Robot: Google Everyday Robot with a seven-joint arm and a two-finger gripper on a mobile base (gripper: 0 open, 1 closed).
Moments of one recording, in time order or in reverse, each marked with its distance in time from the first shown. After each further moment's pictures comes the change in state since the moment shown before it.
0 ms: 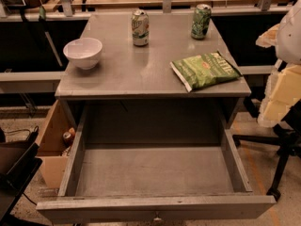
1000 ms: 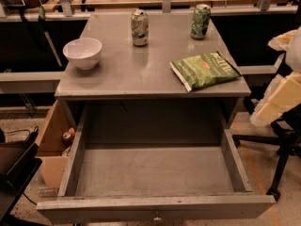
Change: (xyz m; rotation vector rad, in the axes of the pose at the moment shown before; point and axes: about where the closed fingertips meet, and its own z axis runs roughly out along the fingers) arm 0.008 -0.009 0.009 0.101 -0.155 0.149
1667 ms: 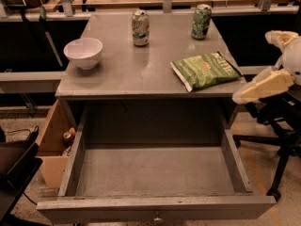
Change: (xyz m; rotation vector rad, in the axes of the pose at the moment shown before) arm -0.009 -0.057 0.035 0.123 -0.451 0.110
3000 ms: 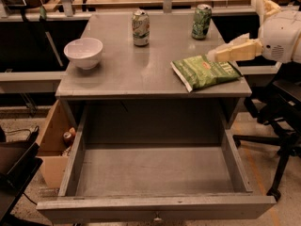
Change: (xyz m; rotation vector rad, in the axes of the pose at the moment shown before) arm -0.086 -0.055 0.039 0.125 -0.462 0.001
